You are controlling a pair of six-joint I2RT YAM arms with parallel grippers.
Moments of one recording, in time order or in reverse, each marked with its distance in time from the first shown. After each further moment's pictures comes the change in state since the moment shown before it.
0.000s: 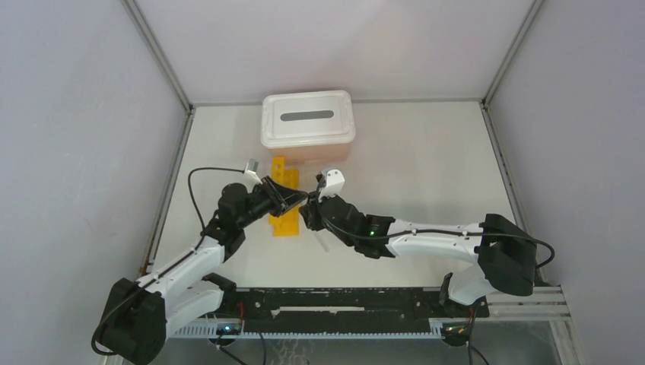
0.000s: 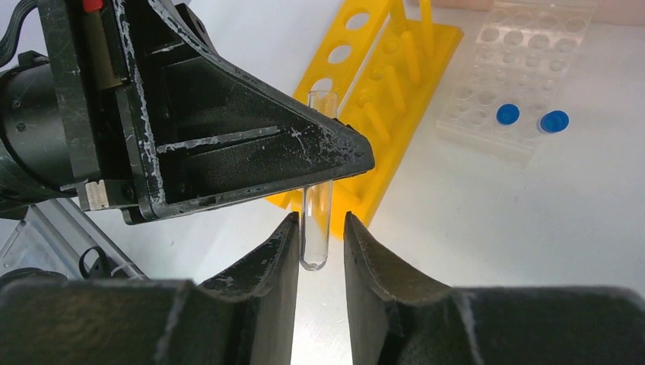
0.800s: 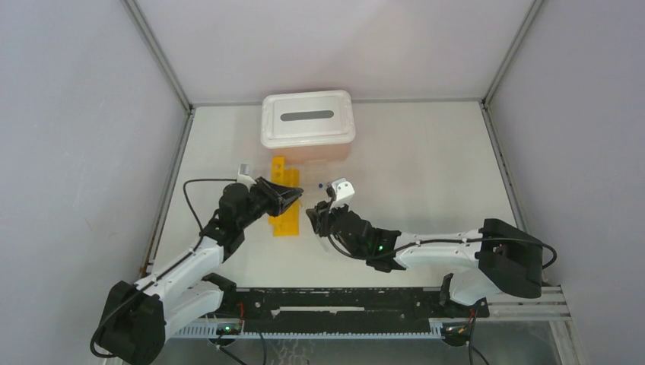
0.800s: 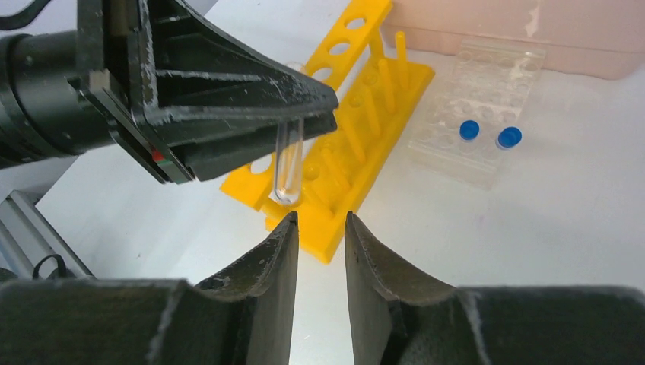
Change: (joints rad) left arm -0.001 -0.015 0.011 -0.100 -0.140 -0.198; right arm 0.045 -0.047 -0.182 0.277 0.106 -0.142
